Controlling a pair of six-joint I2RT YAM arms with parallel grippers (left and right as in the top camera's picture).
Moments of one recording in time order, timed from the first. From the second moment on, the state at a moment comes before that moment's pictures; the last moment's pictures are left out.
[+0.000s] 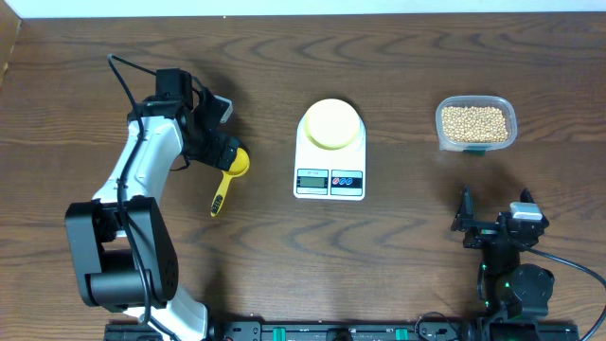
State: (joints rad) left arm 0.06 1.80 1.25 -0.78 0.13 0.44; right arm -0.03 0.01 0.01 -0.07 0.04 0.02
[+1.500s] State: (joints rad) left arm 0.06 1.88 1.23 -0.76 0.13 0.44; right arm -0.03 0.01 0.01 -0.07 0.04 0.02
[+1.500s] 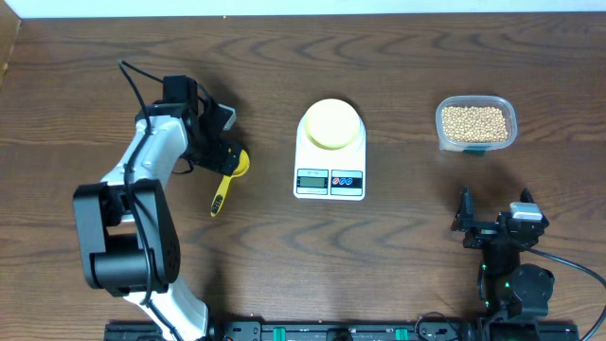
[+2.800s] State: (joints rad) left arm 0.06 1.93 1.23 -0.73 0.13 0.44; right arm -0.03 0.01 0.01 -0.07 0.04 0.02
